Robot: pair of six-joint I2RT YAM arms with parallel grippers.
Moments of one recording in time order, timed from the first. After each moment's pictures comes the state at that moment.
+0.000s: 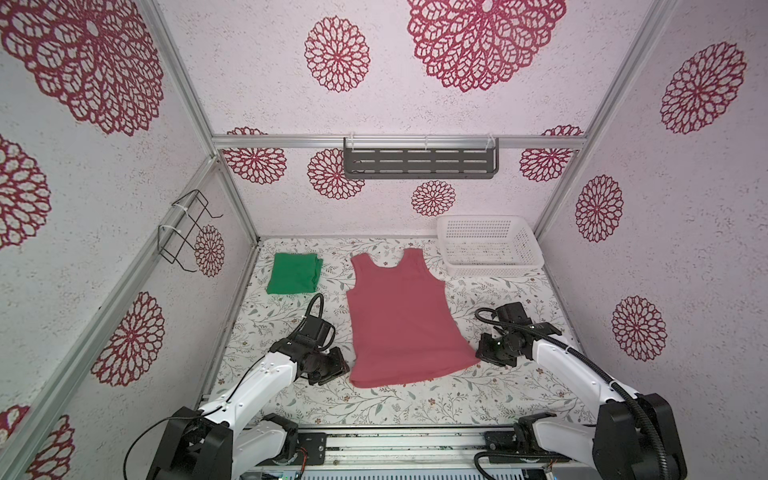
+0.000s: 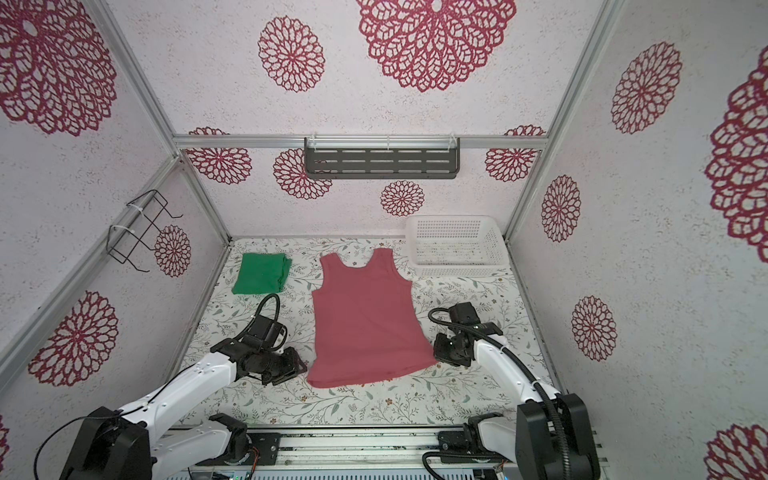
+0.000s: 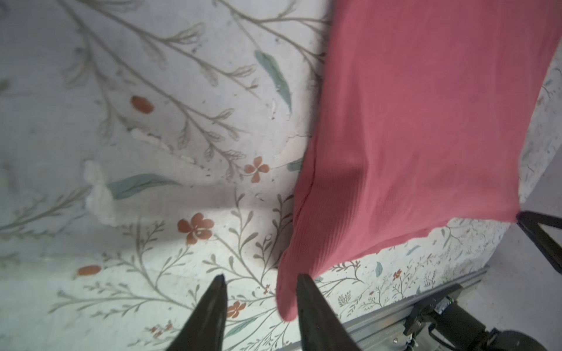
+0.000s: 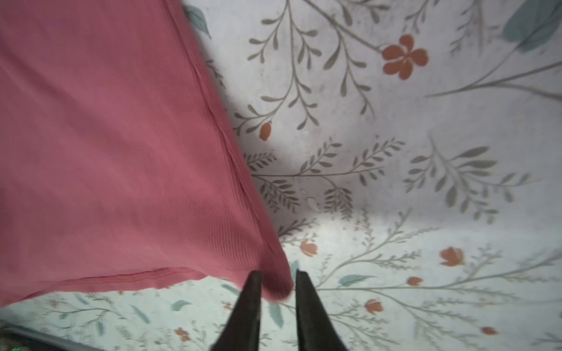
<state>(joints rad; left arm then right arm) -0.38 1.13 0.58 -0.71 0.29 -0.73 0.23 1.19 0.68 -0.77 -0.16 0.44</state>
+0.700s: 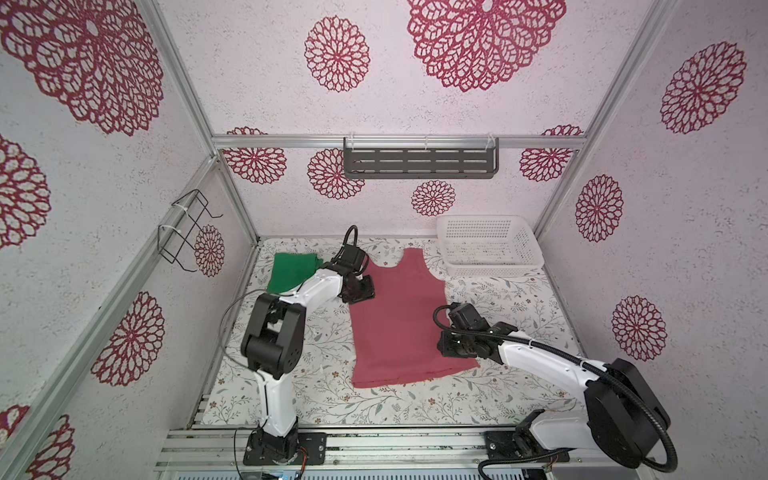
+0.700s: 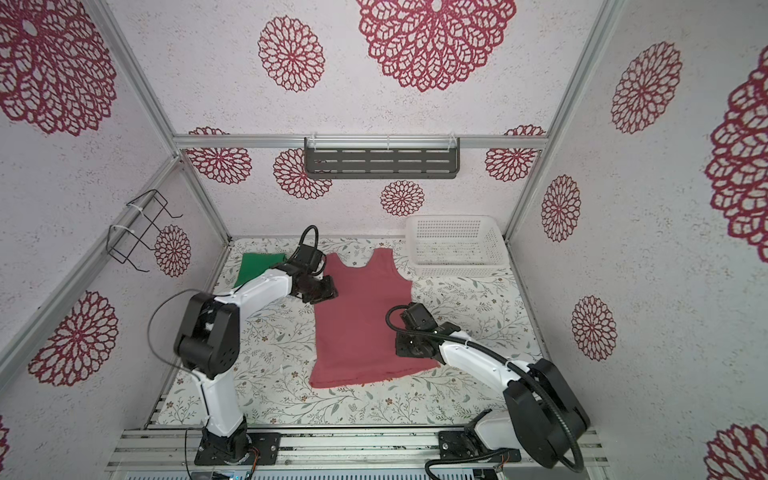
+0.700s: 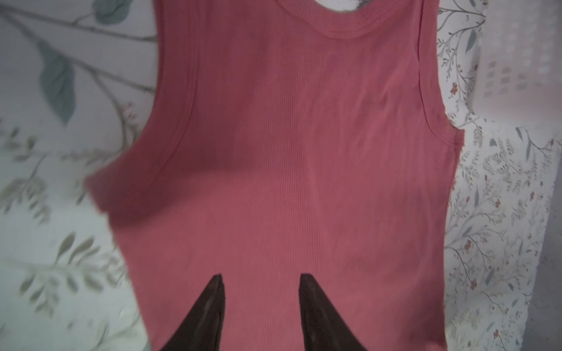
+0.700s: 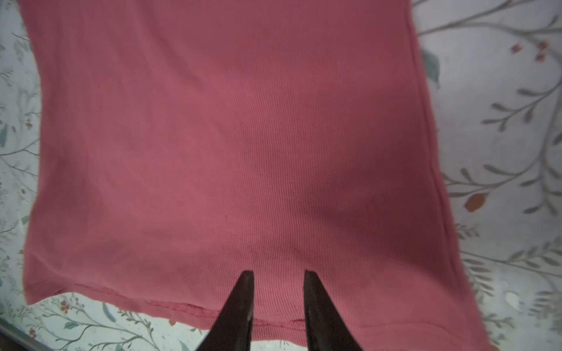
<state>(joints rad) -0.37 2.05 1.52 -0.56 0.17 -0.53 0.66 1.36 0.71 -0.42 -0.05 0.66</state>
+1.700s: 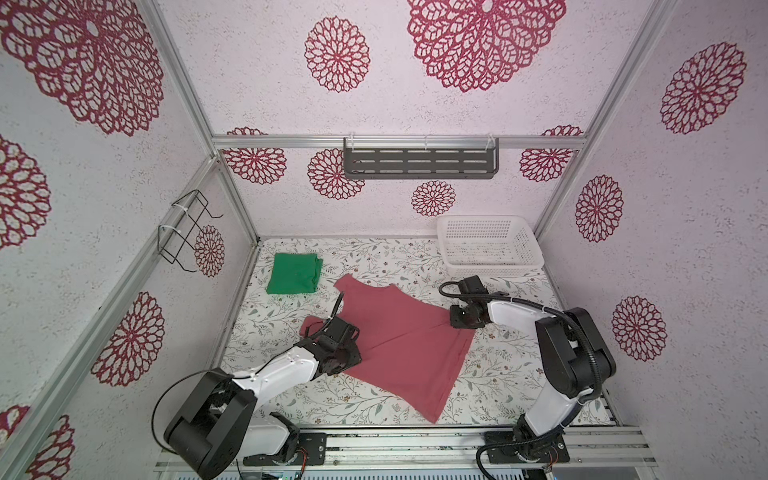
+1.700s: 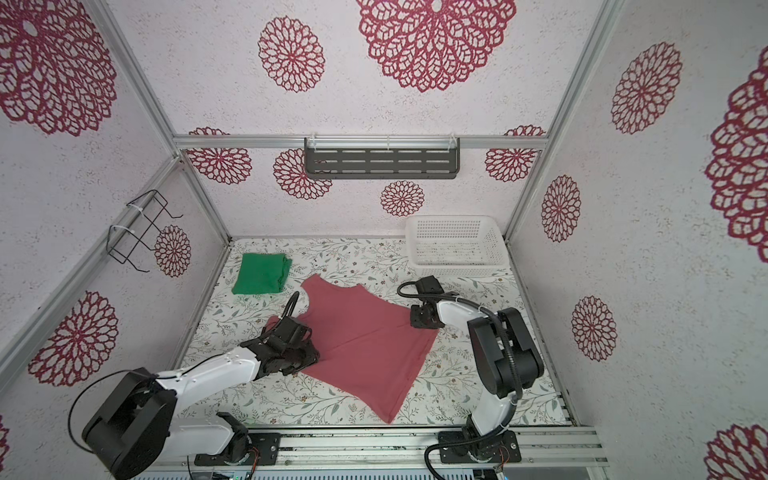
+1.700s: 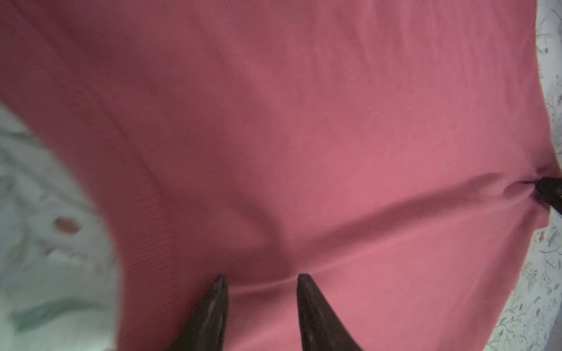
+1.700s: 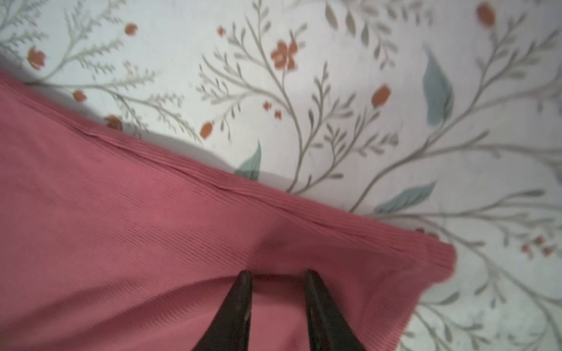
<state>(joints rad) -0.58 1.28 0.58 -0.41 -0.04 -0.98 0.36 1.74 1.04 -0.45 0.03 0.32</state>
